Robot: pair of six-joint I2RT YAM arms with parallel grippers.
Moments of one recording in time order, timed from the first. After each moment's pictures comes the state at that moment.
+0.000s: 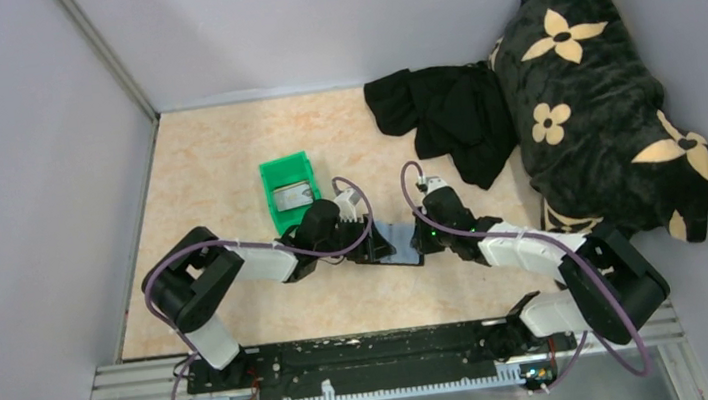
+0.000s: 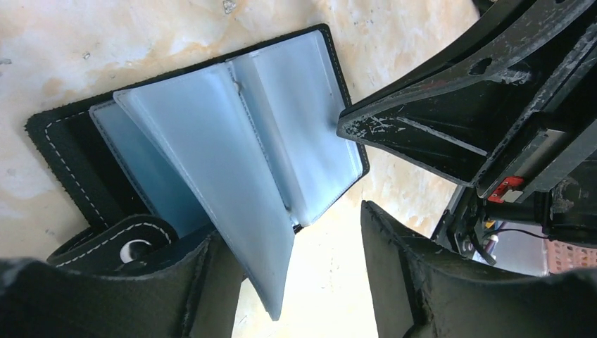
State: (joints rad) left arm -0.81 1.72 0.64 0.55 0.32 -0.68; right arm 0.62 1.29 0.50 -0.01 -0.02 0.52
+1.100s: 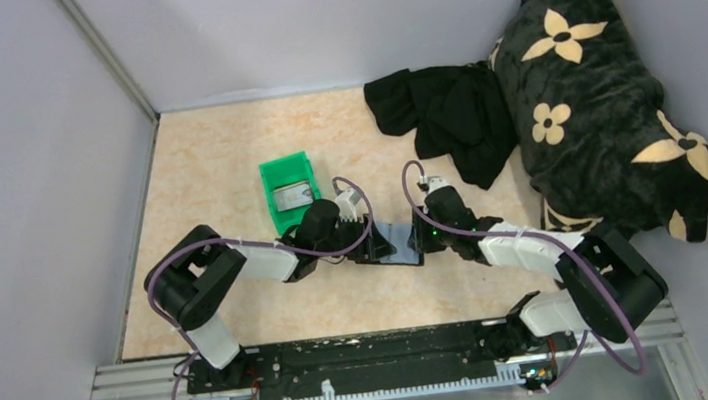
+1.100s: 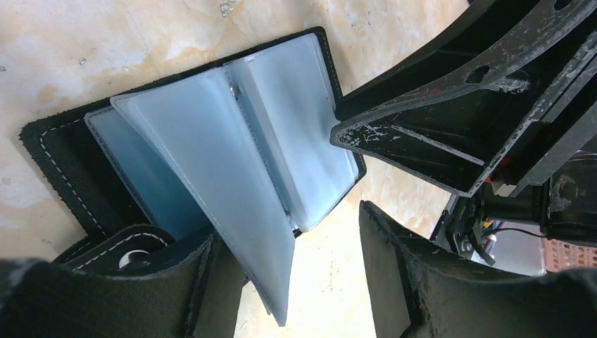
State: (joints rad) left arm -0.81 1.74 0.64 0.58 0.34 -0.69; right arm 0.60 1.29 0.48 0.01 -0.03 0.52
